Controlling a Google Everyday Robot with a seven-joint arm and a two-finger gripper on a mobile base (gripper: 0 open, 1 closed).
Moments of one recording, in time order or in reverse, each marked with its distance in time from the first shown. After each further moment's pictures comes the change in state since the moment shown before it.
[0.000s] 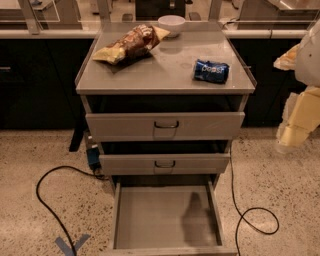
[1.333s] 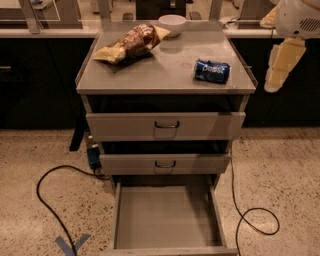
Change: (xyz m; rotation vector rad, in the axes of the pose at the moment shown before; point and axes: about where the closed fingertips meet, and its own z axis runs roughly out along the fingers) arm 0.000 -0.158 0.030 0.108 0.022 -0.129
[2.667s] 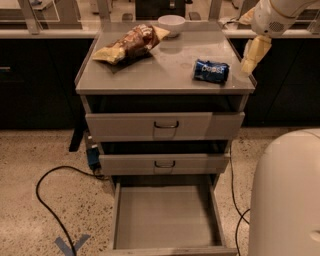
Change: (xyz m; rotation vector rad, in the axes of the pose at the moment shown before) arm -0.025 -0.093 0.079 0.038 -0.186 -0.010
